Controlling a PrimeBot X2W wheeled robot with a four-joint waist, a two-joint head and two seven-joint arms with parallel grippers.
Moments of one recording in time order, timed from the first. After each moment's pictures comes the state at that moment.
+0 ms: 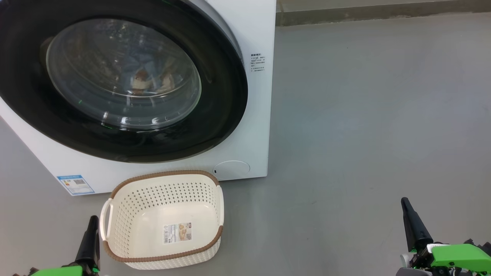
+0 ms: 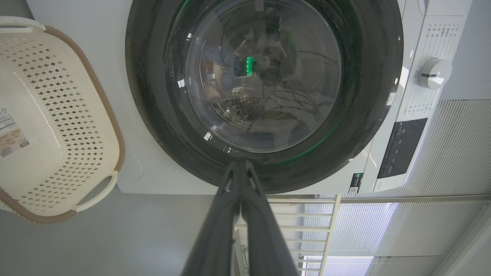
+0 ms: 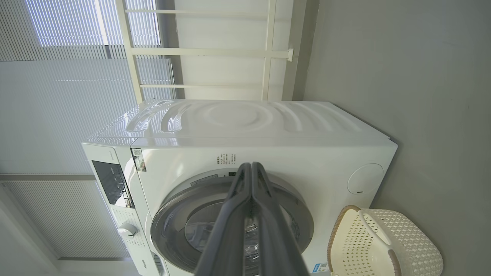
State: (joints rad) left arm -0.07 0.03 0.08 0.26 -1.61 -0.12 0.11; right arm -0.07 -0.06 -0.12 0.27 1.61 0.13 0.10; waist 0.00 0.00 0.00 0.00
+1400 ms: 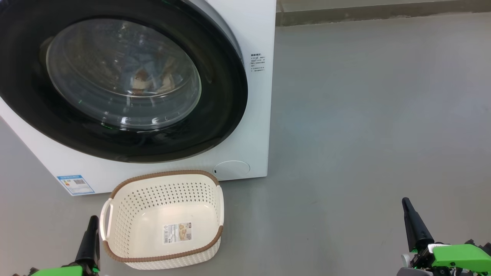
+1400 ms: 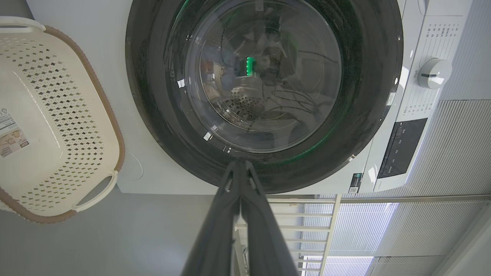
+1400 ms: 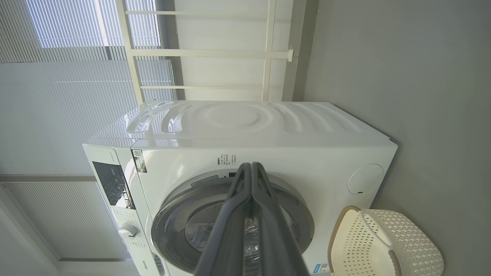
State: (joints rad) left arm -0.07 0.03 0.08 0.26 -1.61 -0.12 0.11; right arm -0.07 -0.05 -0.13 0.27 1.61 0.13 0.10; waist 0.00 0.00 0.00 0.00
